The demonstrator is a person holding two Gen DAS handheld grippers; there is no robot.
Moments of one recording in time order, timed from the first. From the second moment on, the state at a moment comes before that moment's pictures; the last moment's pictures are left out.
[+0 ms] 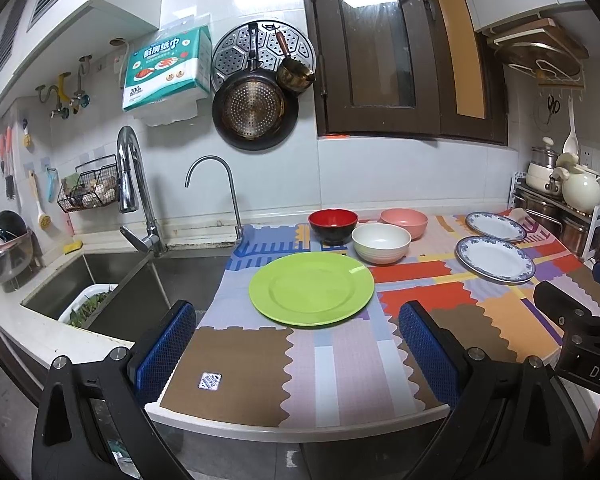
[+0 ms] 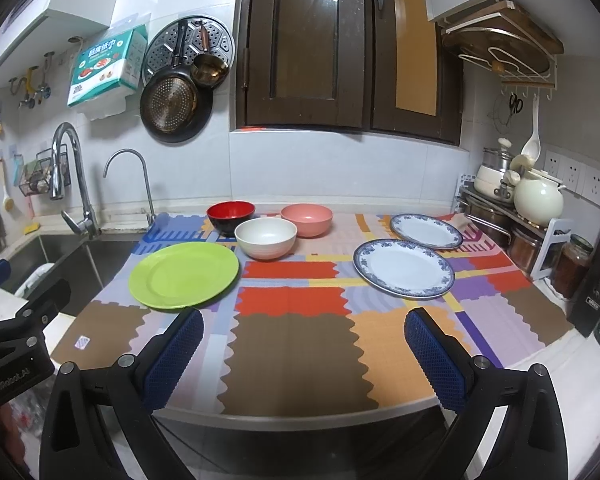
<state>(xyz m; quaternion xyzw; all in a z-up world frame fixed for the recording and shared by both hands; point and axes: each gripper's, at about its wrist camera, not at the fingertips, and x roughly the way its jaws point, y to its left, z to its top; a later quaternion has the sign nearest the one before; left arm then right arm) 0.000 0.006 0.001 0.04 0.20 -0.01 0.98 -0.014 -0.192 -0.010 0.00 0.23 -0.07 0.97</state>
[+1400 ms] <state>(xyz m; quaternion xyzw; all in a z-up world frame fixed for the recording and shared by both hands) -0.009 0.011 0.006 0.04 0.19 -0.01 0.98 -0.021 -0.186 -0.009 -0.01 0.22 -0.06 0.97</state>
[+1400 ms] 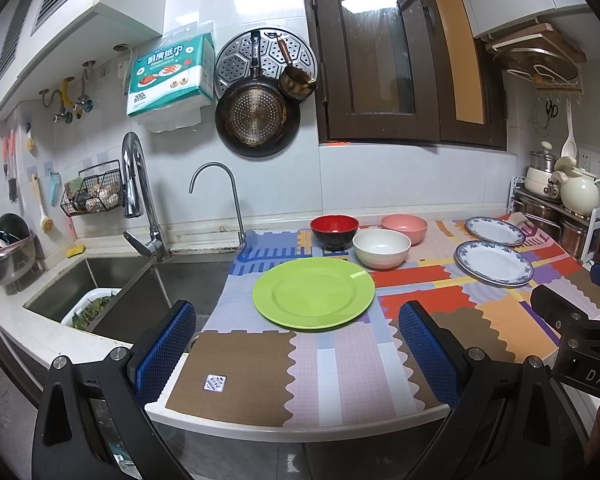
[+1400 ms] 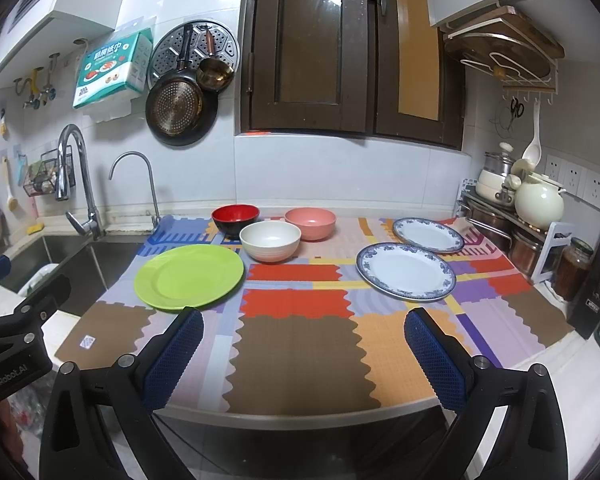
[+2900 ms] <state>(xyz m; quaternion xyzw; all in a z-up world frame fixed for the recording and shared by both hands) 0.036 -0.042 -0.011 0.03 0.24 0.10 0.97 0.059 -0.237 -0.030 -0.02 0.26 0.06 0.96</state>
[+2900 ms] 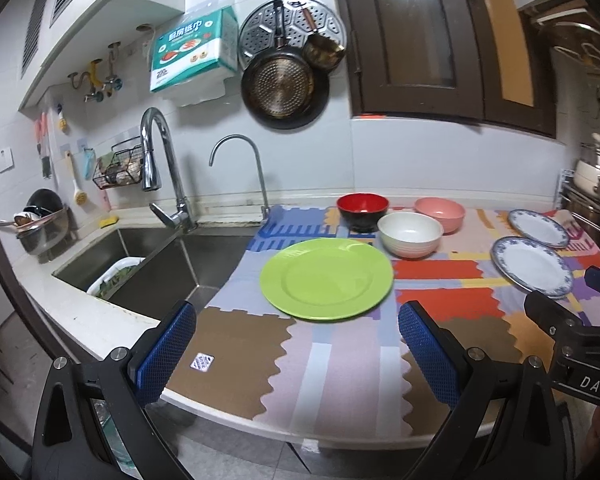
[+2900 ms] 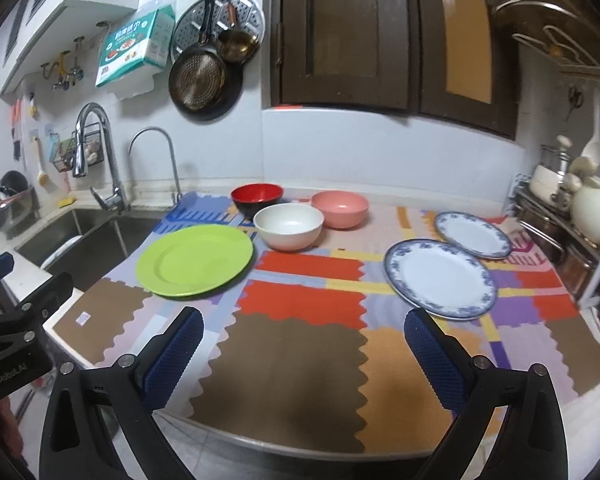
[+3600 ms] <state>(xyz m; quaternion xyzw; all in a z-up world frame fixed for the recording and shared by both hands) 0.178 0.048 -0.018 0.04 0.27 0.09 0.96 0.197 -0.152 -0.032 -0.01 0.30 0.05 0.95</state>
